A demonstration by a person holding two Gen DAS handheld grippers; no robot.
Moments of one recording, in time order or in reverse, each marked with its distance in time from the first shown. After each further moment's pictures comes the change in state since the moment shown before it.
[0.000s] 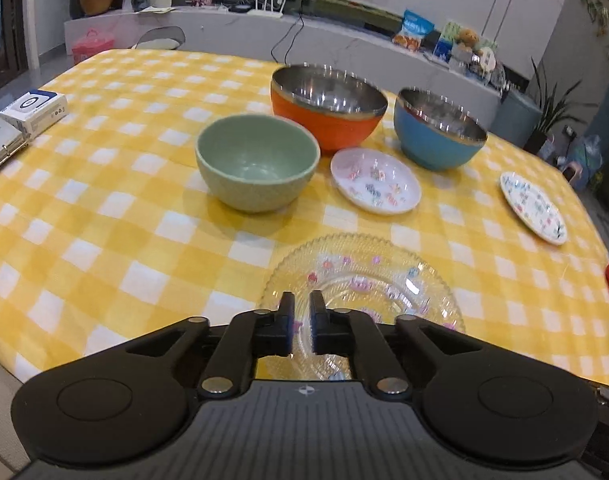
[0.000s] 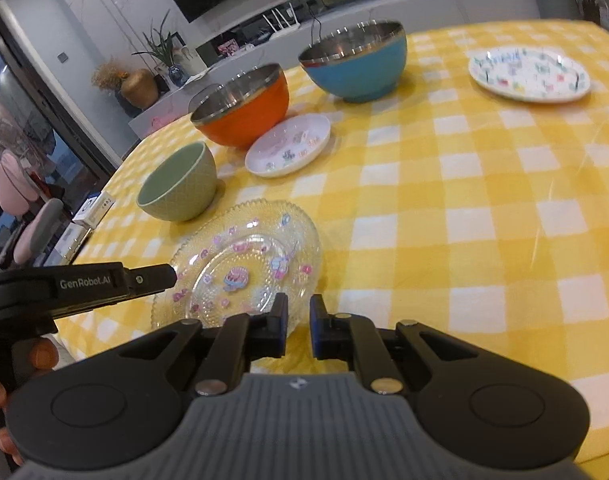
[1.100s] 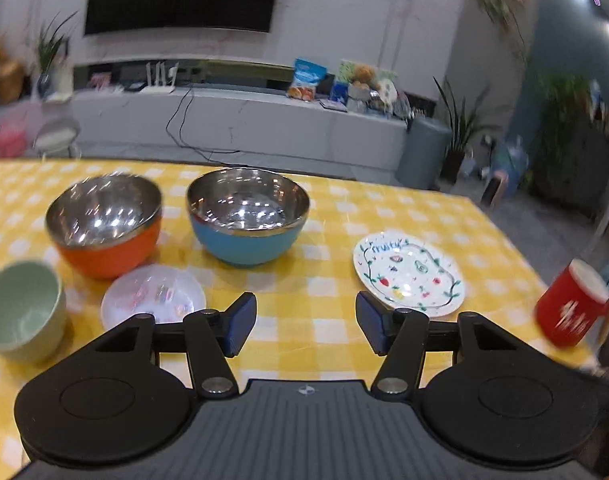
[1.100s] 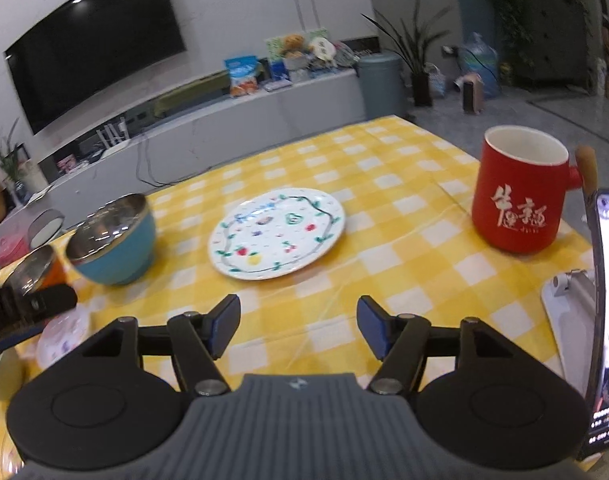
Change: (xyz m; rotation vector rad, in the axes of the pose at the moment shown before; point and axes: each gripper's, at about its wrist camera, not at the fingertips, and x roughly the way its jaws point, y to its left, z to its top) left arm 0.048 -0.164 0.042 0.221 -0.193 -0.164; right arm -0.046 -0.125 0.076 0.209 -0.284 -0.482
